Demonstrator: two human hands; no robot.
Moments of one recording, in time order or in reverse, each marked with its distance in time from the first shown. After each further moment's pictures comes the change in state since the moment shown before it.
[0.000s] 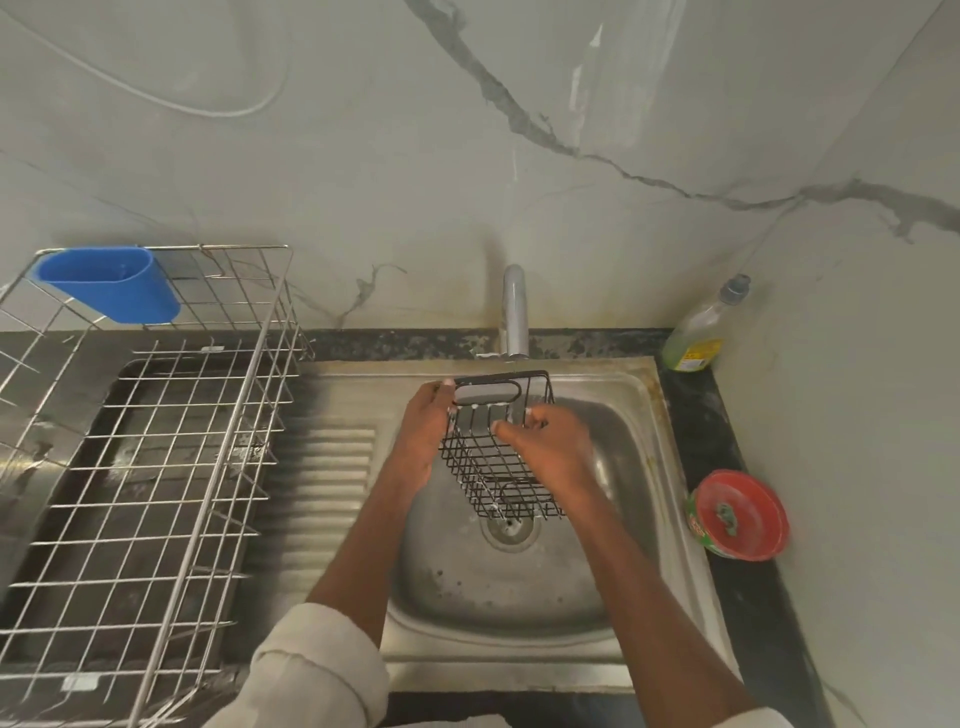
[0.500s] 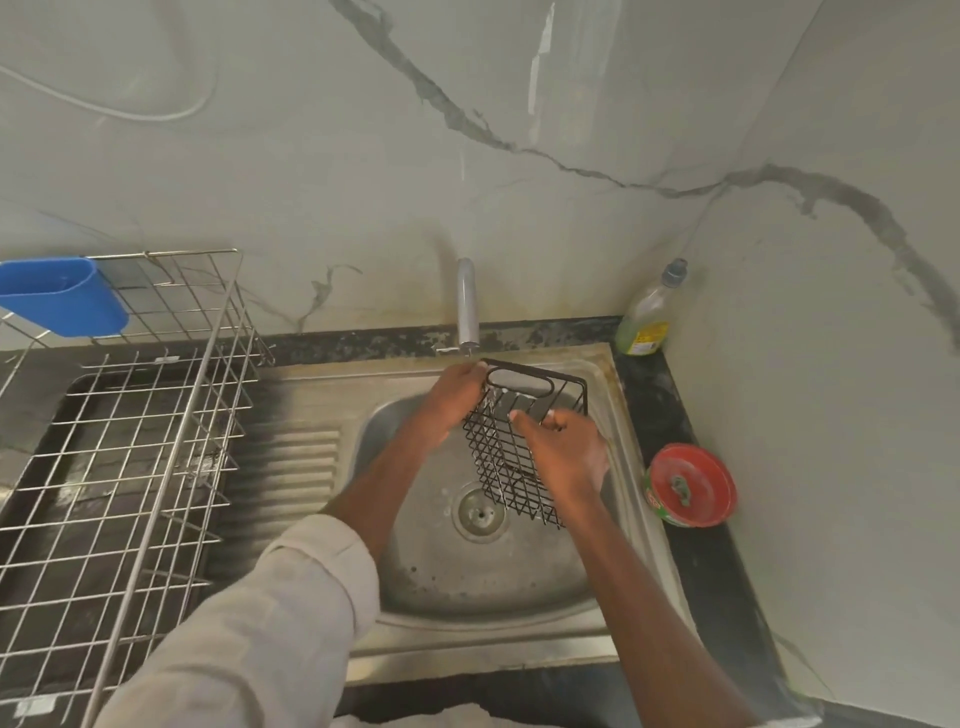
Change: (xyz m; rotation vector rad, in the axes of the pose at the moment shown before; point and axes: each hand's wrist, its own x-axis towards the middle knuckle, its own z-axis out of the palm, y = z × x) left_hand -0.014 0.051 0.080 0.361 -0.274 0.036; right_hand -0.023 0.026 -0.041 0.033 0.304 0.190
